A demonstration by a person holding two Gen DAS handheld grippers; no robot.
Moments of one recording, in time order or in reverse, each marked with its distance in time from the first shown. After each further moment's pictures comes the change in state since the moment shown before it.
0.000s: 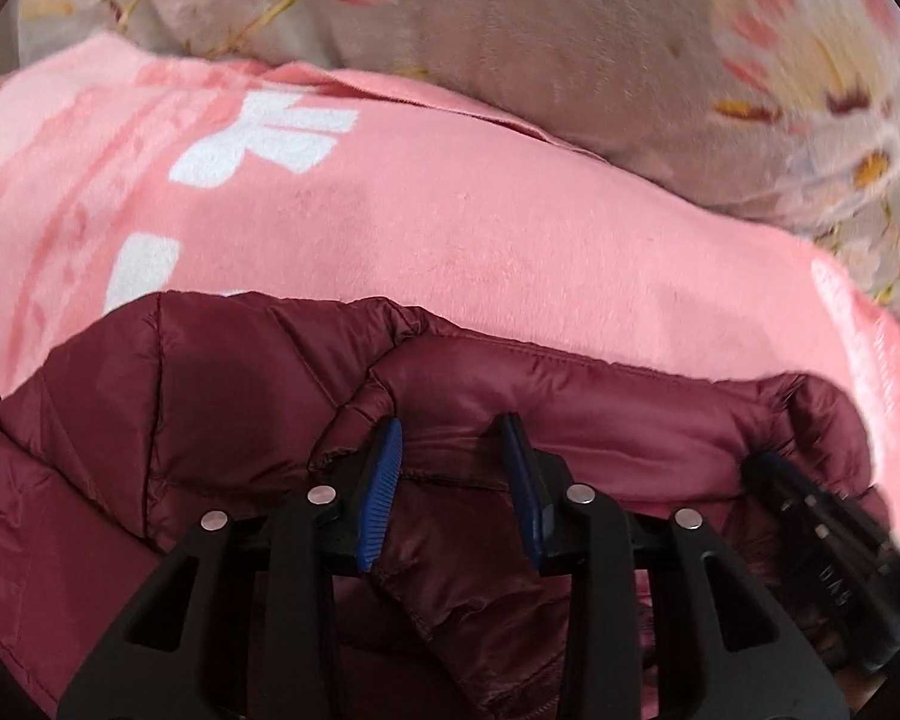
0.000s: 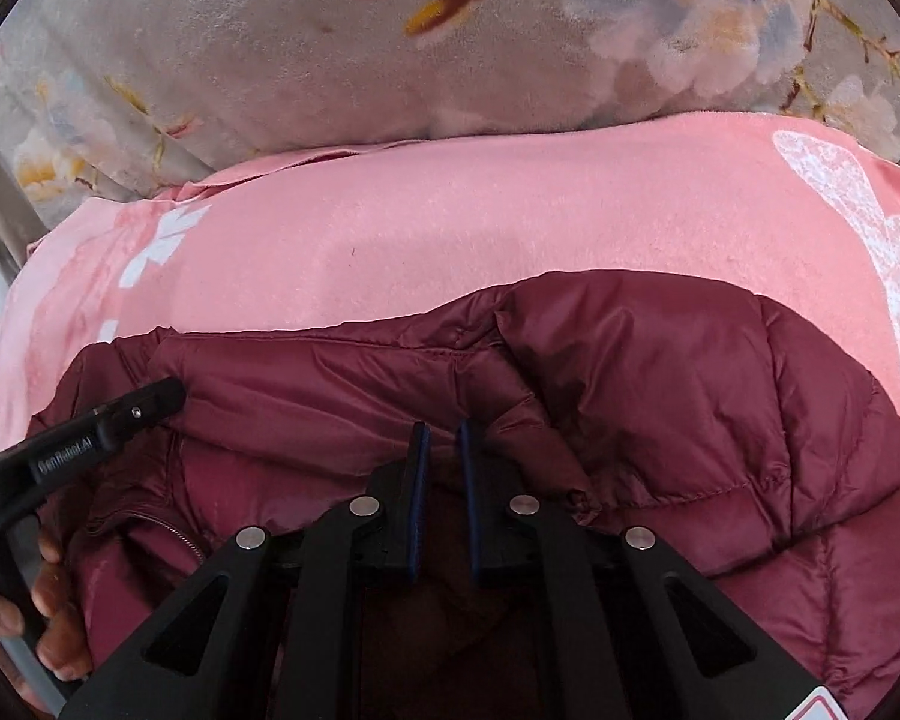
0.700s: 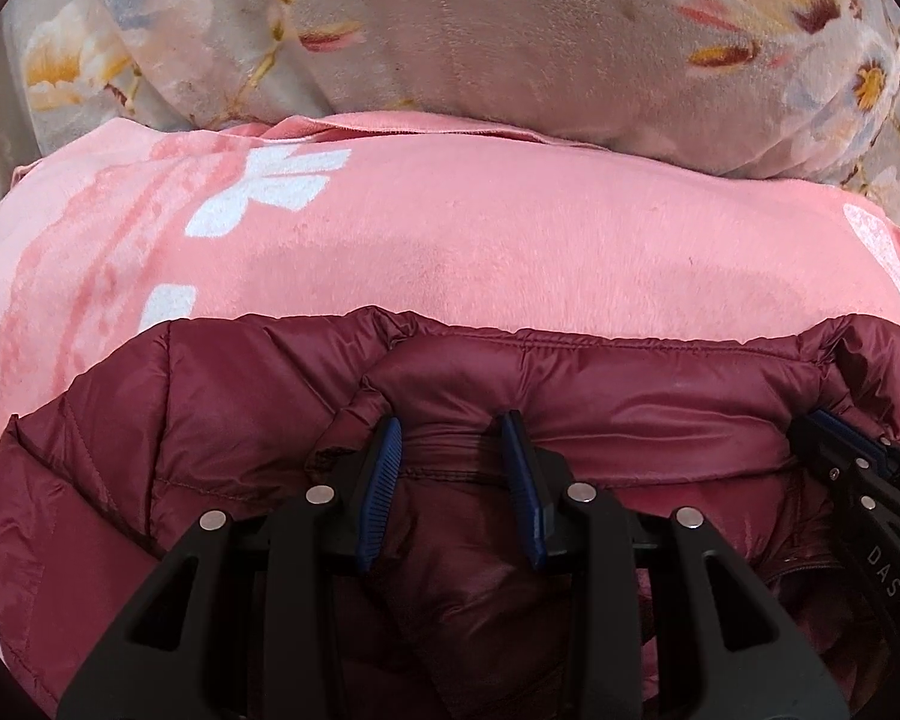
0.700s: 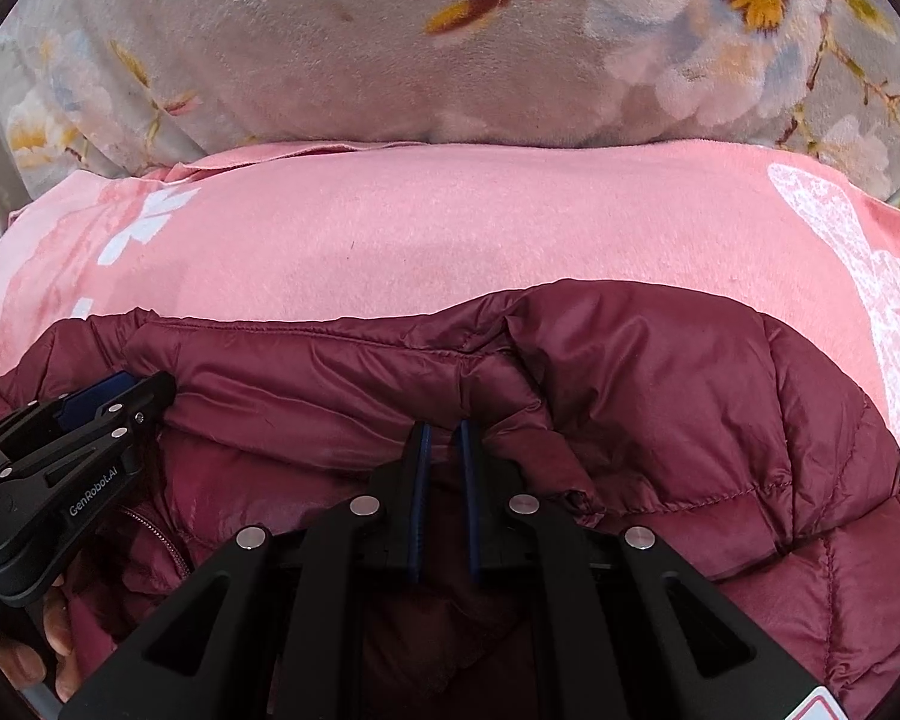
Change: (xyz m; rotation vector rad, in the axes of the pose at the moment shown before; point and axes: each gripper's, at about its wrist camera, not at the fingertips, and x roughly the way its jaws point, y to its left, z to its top) left arm 0.008 -0.022 -0.018 0.126 -0.089 0.162; right arm 0.009 0.017 -0.003 -0.073 -0.029 -0.088
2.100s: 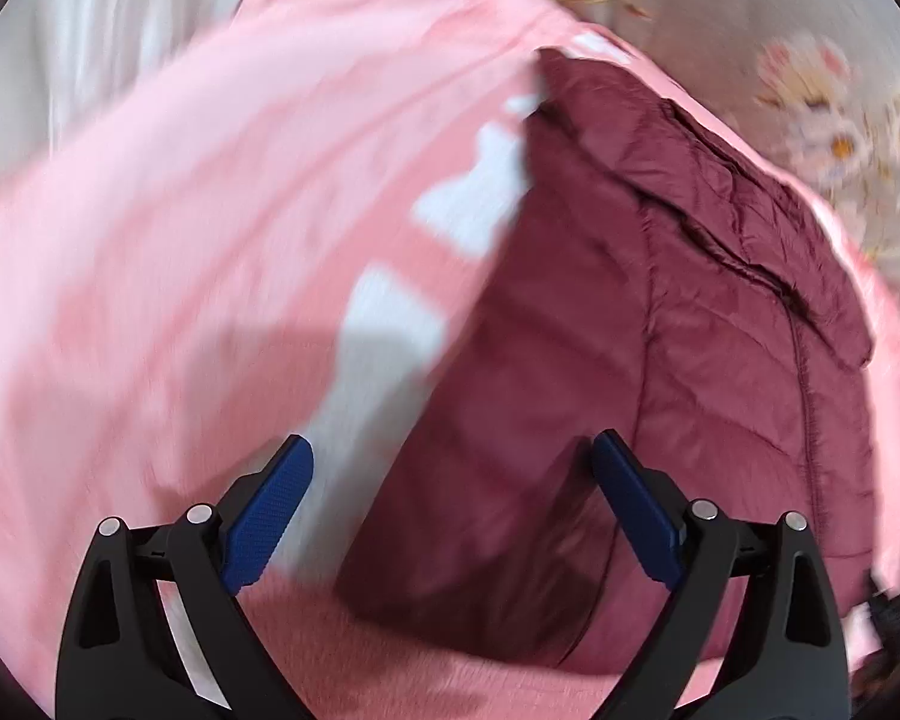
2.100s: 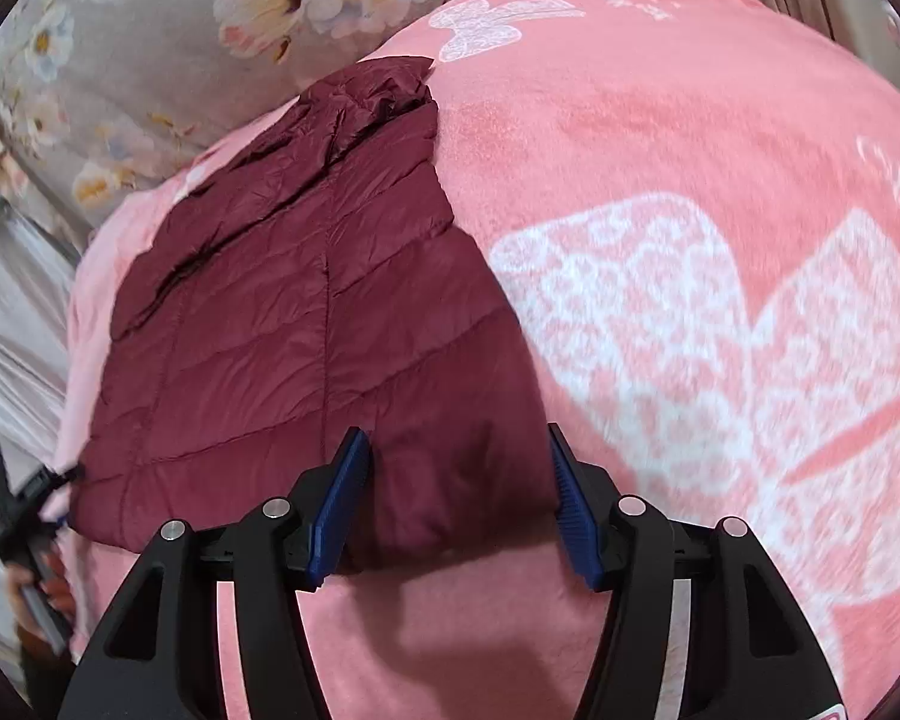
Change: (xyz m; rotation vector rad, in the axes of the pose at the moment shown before) left arm -0.265 0.213 -0.310 -0.432 0.199 -0.106; right arm -0.316 -0.146 -0.352 0.413 0.089 0.095
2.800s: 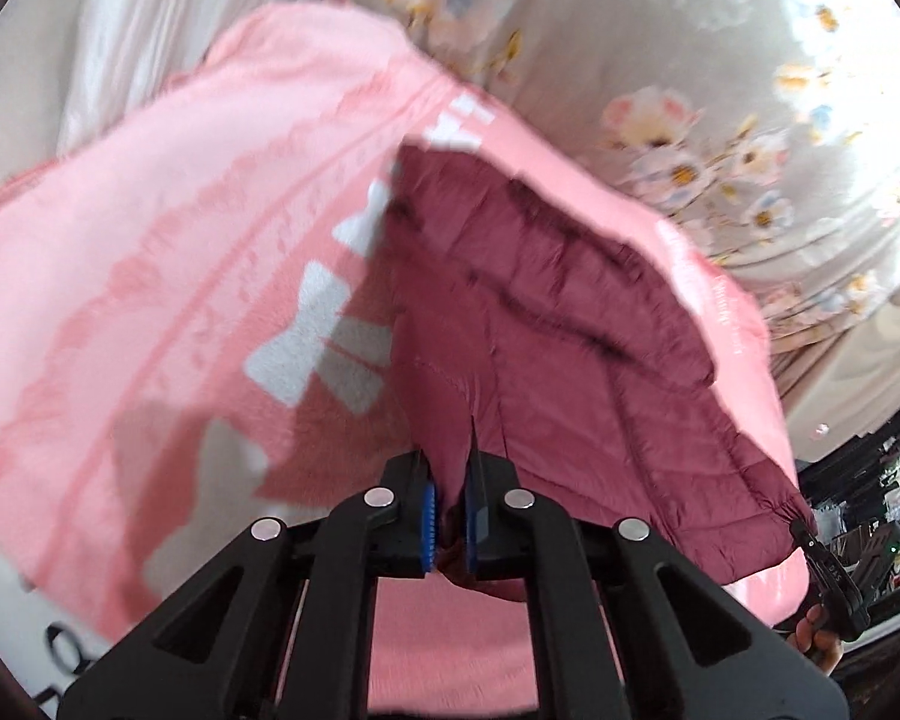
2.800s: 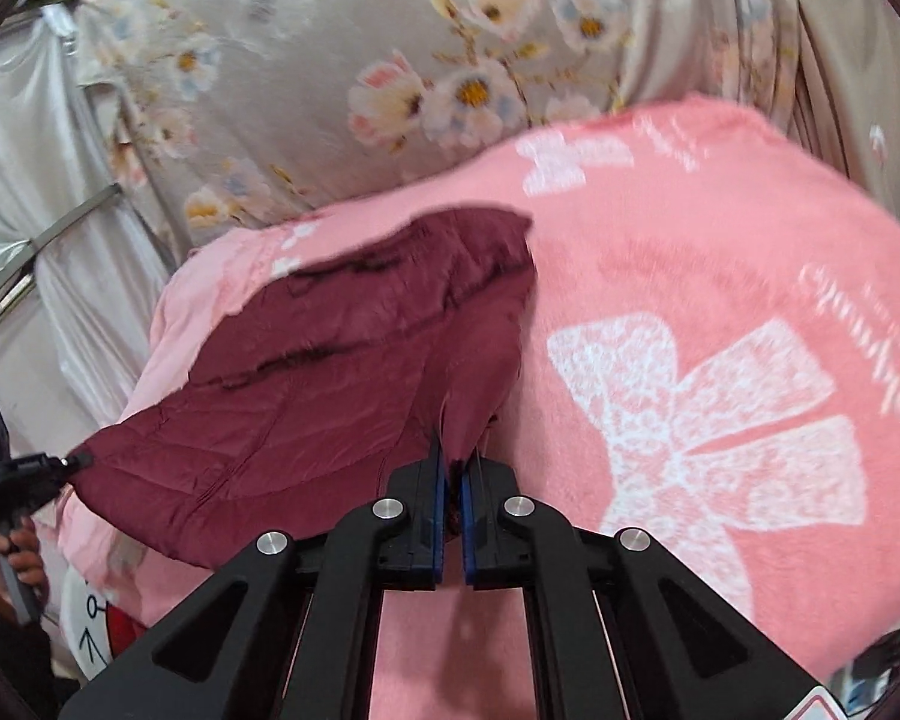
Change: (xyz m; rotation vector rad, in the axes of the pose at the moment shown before) left arm -0.154 -0.004 -0.047 0.099 -0.121 -0.273; right arm -0.161 0.033 -0.049 -0.207 -0.272 0.088
